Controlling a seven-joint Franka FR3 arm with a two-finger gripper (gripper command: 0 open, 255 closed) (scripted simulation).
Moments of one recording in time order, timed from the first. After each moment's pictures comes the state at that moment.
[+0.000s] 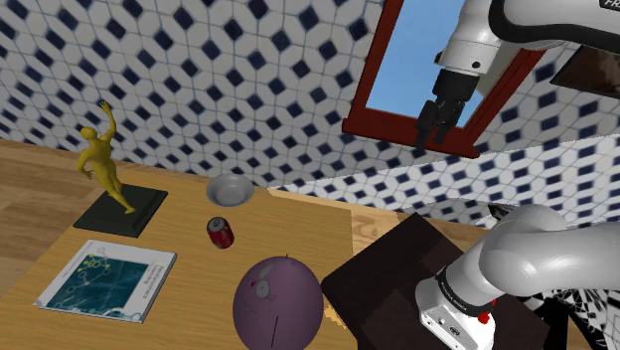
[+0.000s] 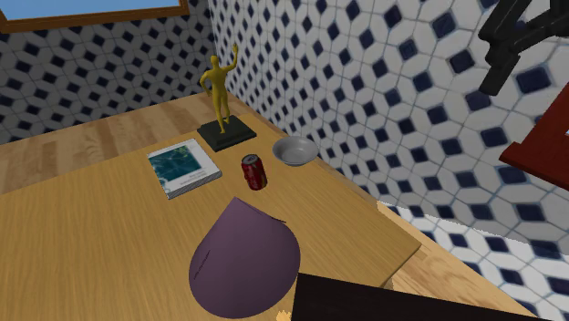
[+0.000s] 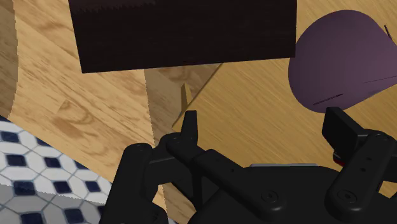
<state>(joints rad) 0.02 -0.76 -0.04 -2.37 0.12 1.43 0.01</state>
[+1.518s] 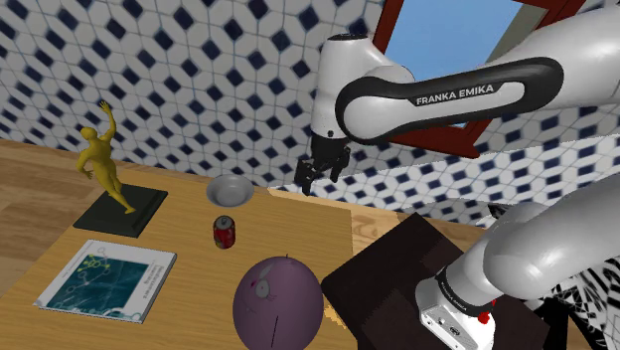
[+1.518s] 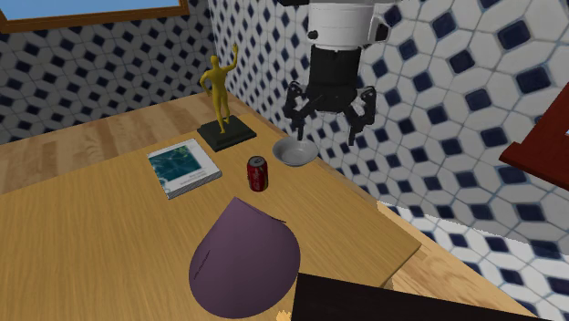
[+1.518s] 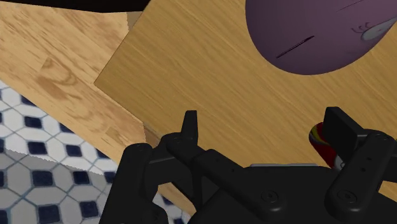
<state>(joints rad) 0.12 -0.25 0.38 -2.34 0.14 2.01 0.41</state>
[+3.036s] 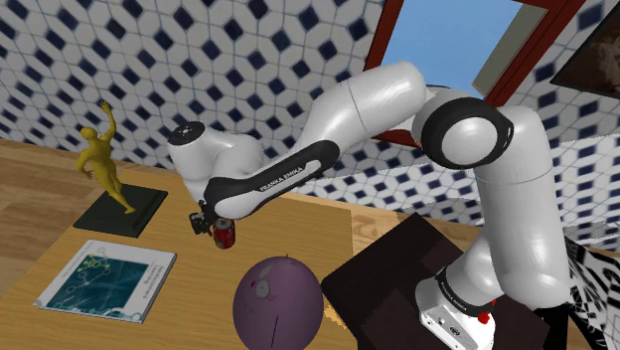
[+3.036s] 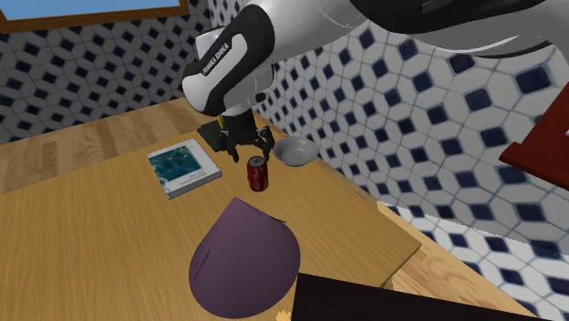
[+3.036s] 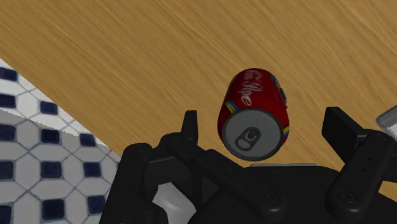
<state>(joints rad) 0.43 0.72 0.38 -1.56 -0.43 2.09 0.94</state>
